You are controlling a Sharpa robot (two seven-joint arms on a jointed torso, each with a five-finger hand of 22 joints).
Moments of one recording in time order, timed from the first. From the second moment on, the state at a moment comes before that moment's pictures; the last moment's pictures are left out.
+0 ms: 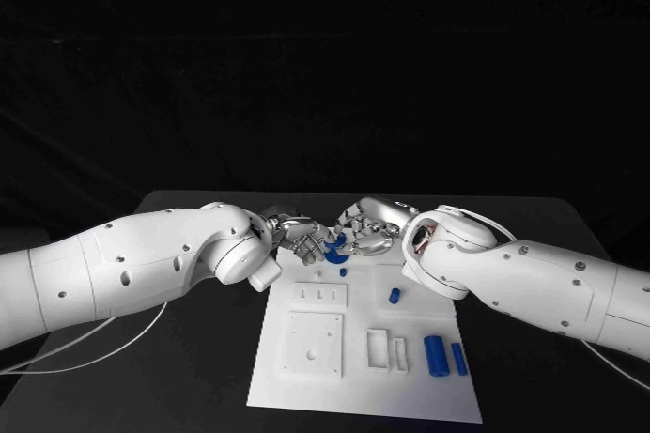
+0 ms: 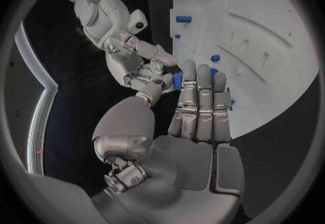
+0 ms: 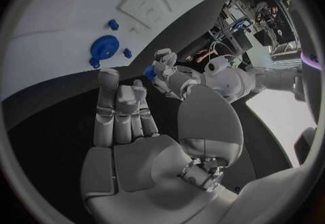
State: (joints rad) left arm 1.40 -0.70 -0.15 1.45 -0.47 -0.21 -0.30; left_hand 0.89 0.09 0.49 -0.29 0.48 1.01 0.12 0.41 0.49 1.43 0.01 0.17 0.37 1.06 -0.01 0.80 0.60 0.02 0.81 -0.10 0.60 1.31; right arm 1.28 -0.58 -0.03 1.39 -1.33 -0.26 -0.13; right_hand 1.00 -0.23 0.70 -0.17 0.12 0.82 0.14 0.22 0.47 0.99 0.06 1.12 1.07 1.27 -0.06 1.23 0.98 0.24 1.34 -0.03 0.66 1.31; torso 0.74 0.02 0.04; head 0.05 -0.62
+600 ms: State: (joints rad) left arm 1.40 -0.71 -0.15 1.43 -0.64 -0.13 -0.37; left_hand 0.88 0.09 0.50 -0.29 0.46 1.02 0.12 0.41 0.53 1.45 -0.02 0.21 0.39 1.10 -0.04 0.84 0.62 0.02 0.81 -0.09 0.64 1.31; right arm 1.30 -0.73 0.01 1.36 -1.08 -0.34 -0.01; right_hand 0.97 -0.23 0.52 -0.19 0.31 0.77 0.17 0.21 0.48 0.95 0.07 1.11 1.04 1.23 -0.04 1.21 0.98 0.22 1.29 -0.03 0.63 1.31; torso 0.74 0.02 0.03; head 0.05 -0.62
